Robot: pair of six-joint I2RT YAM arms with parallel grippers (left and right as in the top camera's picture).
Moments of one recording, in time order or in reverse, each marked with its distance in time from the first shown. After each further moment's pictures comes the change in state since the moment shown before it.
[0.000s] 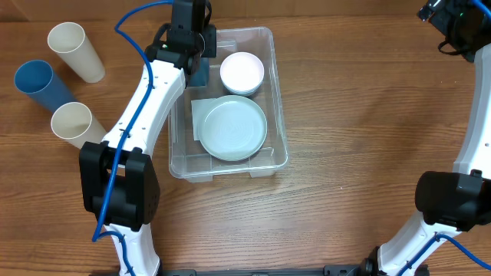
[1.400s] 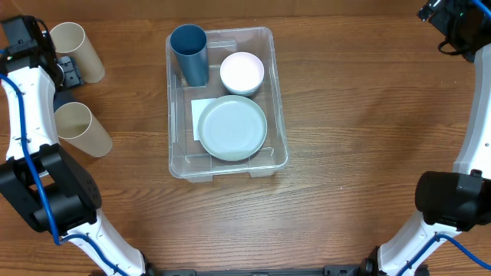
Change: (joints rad) left arm 0.639 0.023 0.054 -0.363 0.014 0.169; right arm 0.000 0.000 0.000 -0.001 0.000 0.000
